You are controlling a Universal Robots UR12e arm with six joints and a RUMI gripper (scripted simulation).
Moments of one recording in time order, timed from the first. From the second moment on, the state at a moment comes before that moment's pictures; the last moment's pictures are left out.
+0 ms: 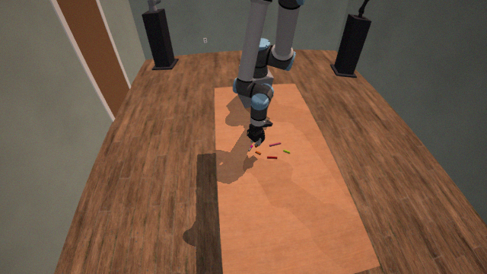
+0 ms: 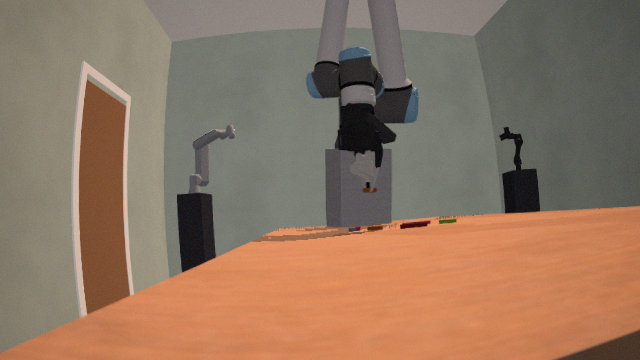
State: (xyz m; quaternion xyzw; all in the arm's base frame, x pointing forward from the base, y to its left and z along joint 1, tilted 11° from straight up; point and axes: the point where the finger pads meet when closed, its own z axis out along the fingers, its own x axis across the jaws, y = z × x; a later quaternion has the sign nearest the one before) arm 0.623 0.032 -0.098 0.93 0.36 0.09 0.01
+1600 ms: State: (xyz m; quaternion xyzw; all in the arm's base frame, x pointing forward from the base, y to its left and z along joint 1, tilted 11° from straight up) arm 0.612 -0.032 -0.104 0.84 0.54 0.09 0.02
